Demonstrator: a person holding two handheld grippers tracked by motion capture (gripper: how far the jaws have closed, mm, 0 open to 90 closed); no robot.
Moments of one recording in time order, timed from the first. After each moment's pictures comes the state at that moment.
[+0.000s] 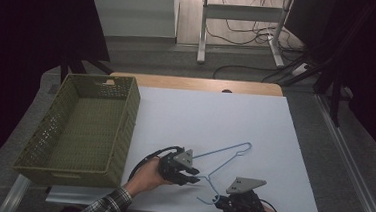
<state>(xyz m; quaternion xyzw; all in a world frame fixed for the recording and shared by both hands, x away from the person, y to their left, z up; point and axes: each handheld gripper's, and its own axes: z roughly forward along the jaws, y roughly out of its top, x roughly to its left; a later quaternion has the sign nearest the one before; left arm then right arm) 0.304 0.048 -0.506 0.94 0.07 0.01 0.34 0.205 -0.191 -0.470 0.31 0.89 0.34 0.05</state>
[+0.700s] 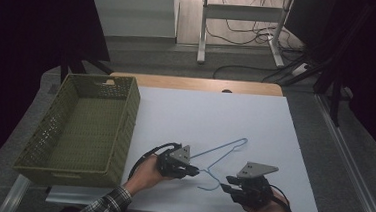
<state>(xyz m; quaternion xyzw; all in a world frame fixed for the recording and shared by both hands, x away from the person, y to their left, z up) 0.310 0.057 -0.500 0.92 0.08 0.02 0.37 0.236 -0.209 -0.453 0.31 0.88 0.36 0.10</state>
